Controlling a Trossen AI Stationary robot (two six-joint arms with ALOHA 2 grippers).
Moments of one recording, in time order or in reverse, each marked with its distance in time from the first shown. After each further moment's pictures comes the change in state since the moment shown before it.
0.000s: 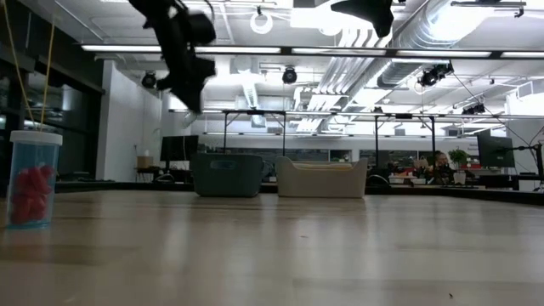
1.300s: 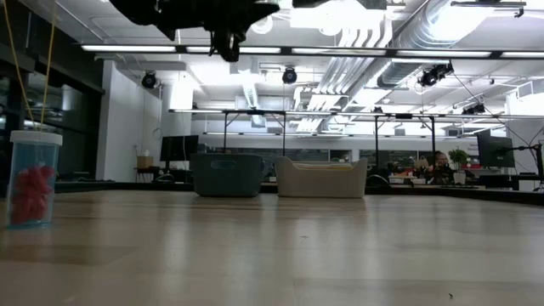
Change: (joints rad) left arm -0.372 -0.138 -0.394 1.315 0.754 -1.684; right arm 0.096 0.414 0.574 -0.533 0.418 -0.954
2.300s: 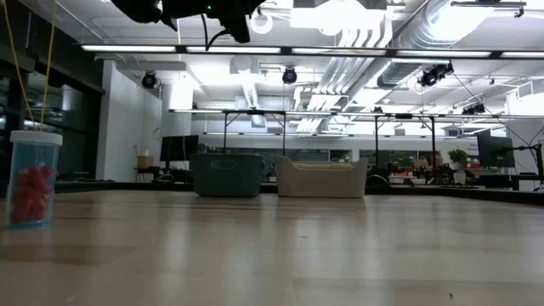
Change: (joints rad) left arm -0.042 0.000 0.001 0.239 -0.248 -0.151; right arm 0.054 0.091 0.117 0.226 0.259 -0.376
